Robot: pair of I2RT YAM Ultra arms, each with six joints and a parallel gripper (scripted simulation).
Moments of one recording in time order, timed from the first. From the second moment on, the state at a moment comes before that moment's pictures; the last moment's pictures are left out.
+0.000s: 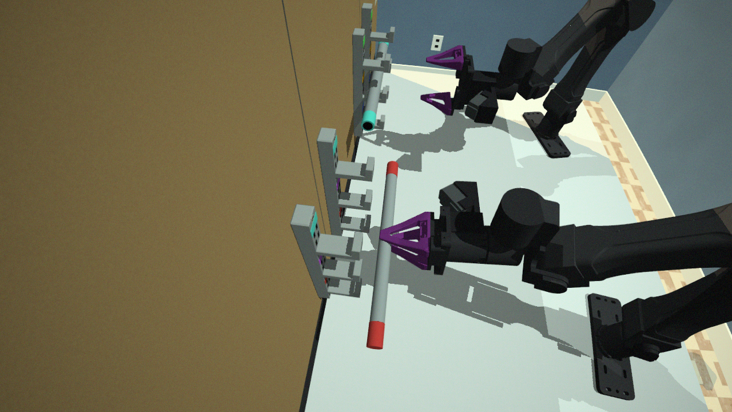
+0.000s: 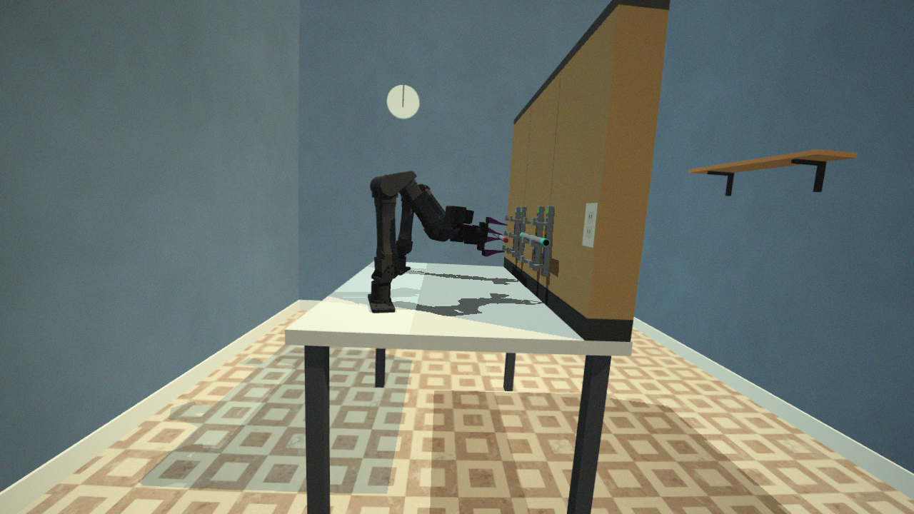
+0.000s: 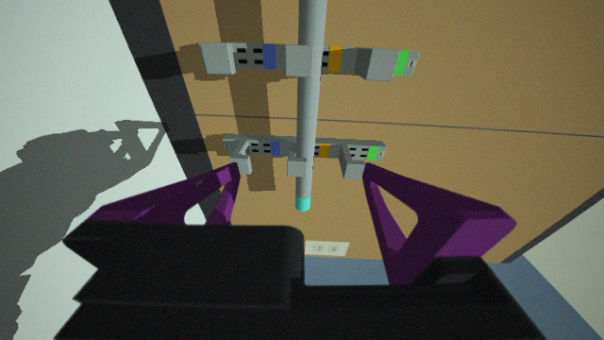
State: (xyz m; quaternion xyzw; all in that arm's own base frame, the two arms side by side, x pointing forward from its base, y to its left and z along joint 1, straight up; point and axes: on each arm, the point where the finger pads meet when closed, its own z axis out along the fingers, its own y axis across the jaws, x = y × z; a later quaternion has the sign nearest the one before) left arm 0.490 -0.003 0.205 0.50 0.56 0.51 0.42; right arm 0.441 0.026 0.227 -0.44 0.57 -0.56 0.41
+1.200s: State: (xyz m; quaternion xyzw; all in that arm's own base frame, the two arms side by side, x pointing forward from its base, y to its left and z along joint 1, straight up) left arm 0.490 -0.003 0.177 0.50 0.56 0.51 0.43; right arm 0.441 0.026 0.227 -0.44 0.57 -0.56 0.41
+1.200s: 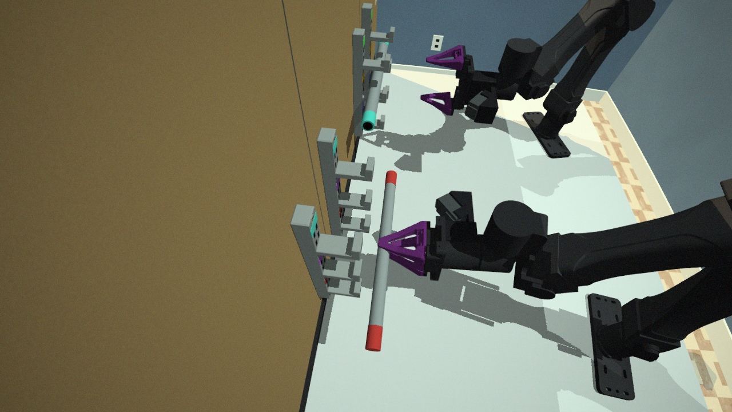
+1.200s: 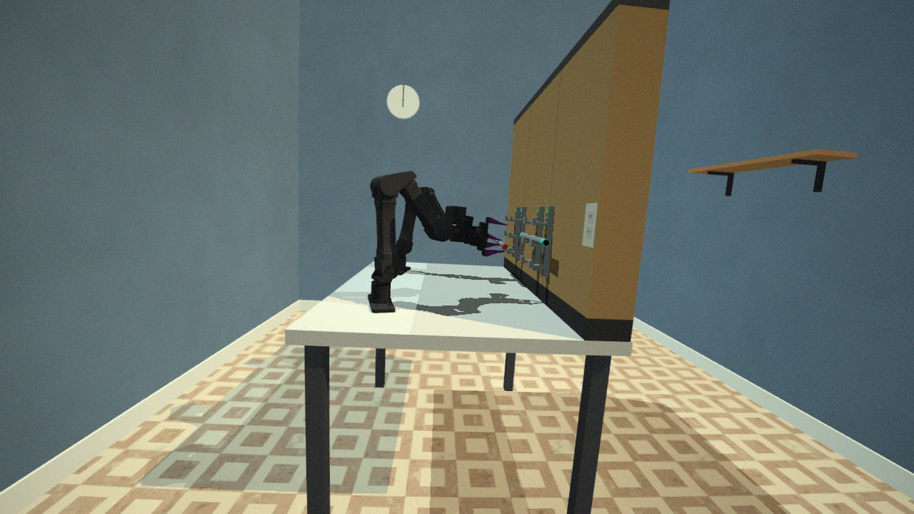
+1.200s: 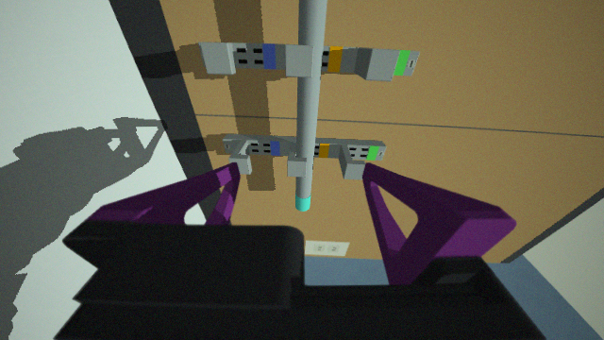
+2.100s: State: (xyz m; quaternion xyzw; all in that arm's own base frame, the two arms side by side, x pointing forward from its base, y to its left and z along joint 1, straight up) left arm 0.494 0.002 0.169 0.50 0.56 0.50 0.42; right arm 0.441 0.026 0.227 -0.44 0.57 -0.56 0.41
